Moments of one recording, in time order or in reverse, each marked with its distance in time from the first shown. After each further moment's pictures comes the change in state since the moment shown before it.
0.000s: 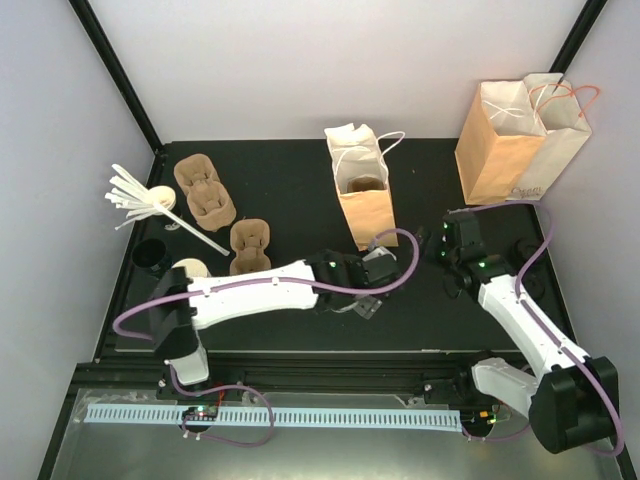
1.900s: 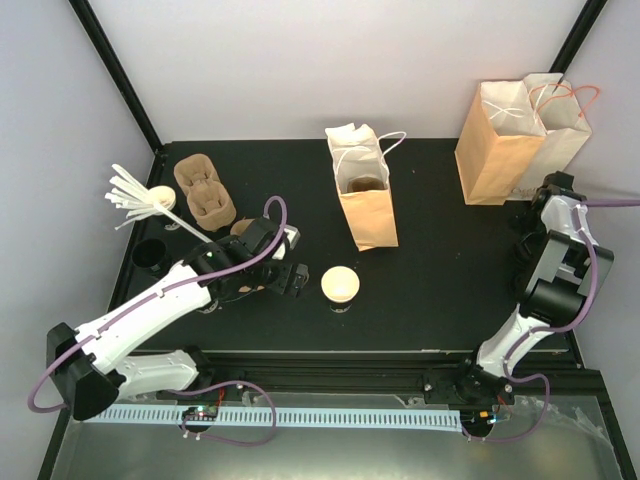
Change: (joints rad) left arm 0.482 -0.630 -0.521 0.129 0.394 0.100; right arm -0.724 0.710 0.640 -0.468 0.085 0.200
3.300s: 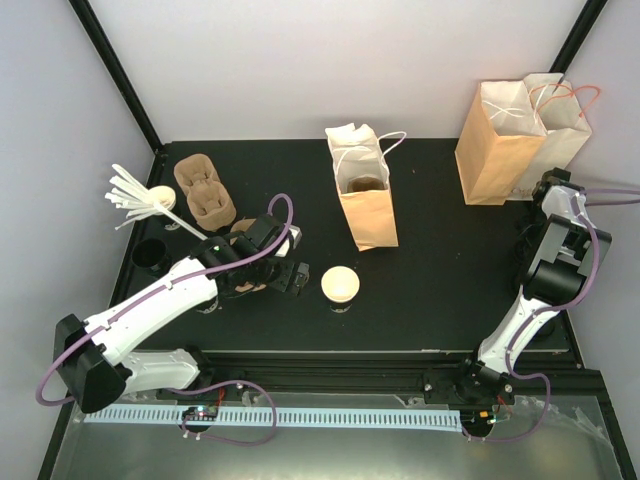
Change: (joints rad) left arm 0.019 0.060 0.024 -0.023 0.010 0.014; right arm -0.005 0.190 0.159 -0.069 0.108 0.094
